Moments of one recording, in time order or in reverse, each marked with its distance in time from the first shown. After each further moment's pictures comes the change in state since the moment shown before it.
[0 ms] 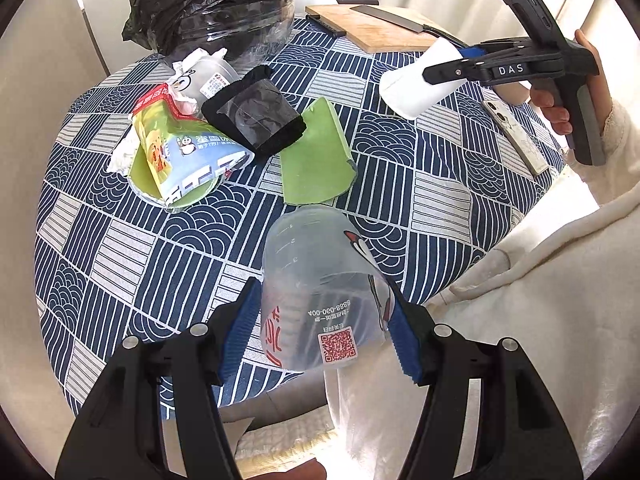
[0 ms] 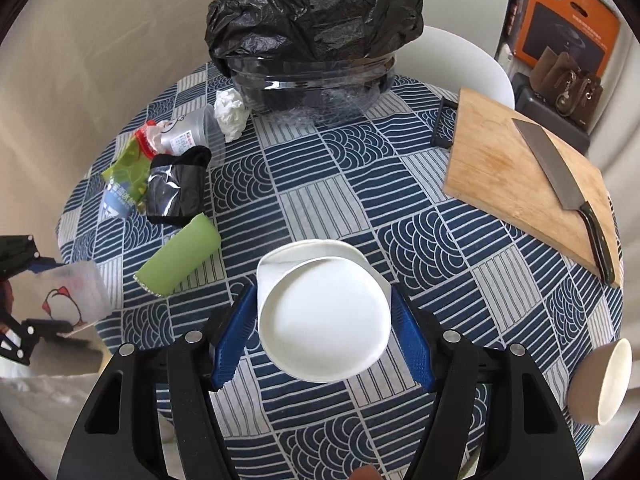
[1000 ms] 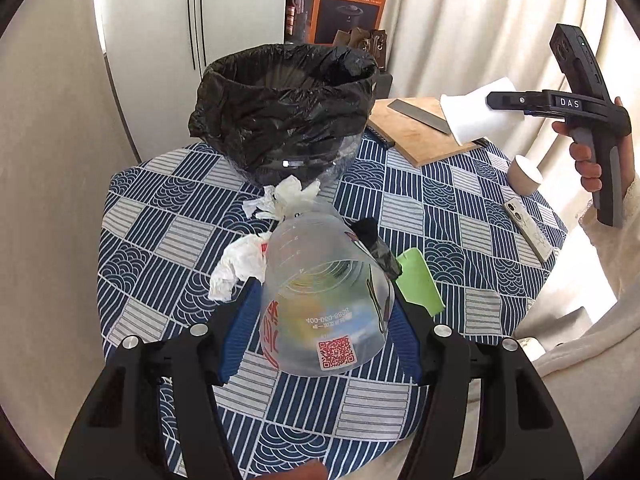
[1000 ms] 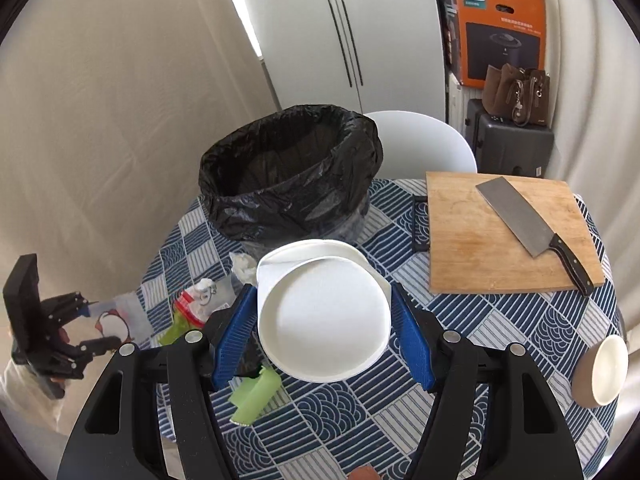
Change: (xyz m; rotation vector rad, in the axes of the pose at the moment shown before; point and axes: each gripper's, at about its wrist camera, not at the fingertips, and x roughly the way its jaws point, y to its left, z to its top) left arm -0.069 0.122 0.087 0.009 -0.257 -0.014; right arm -0.089 -0.002 0.095 0.280 -0.258 0.024
